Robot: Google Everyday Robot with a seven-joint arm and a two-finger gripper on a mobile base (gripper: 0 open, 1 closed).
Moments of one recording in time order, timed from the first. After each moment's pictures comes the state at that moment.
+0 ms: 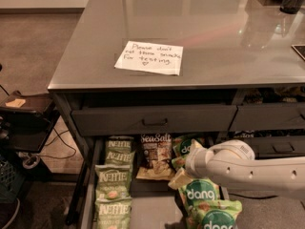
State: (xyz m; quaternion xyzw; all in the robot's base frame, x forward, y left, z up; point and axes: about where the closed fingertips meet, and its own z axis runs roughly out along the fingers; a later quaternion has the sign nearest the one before) arm 0.506 -0.115 0.529 -0.49 0.82 0.03 0.29
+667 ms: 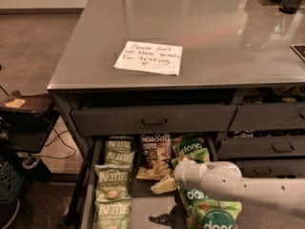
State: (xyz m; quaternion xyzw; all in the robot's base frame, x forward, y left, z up) arm 0.509 -0.055 0.467 -0.40 0.83 0.17 0.36
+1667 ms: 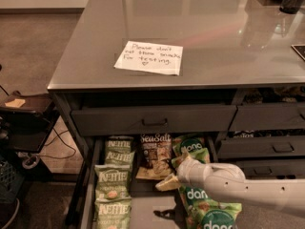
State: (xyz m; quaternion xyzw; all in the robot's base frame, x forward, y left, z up) arm 0.524 -0.072 0.458 -0.42 0.80 0.14 0.40
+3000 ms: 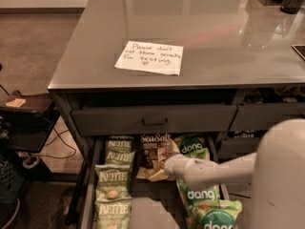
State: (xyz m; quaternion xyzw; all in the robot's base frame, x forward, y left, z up) arm 0.578 -0.031 0.427 -0.48 0.76 0.08 0.44
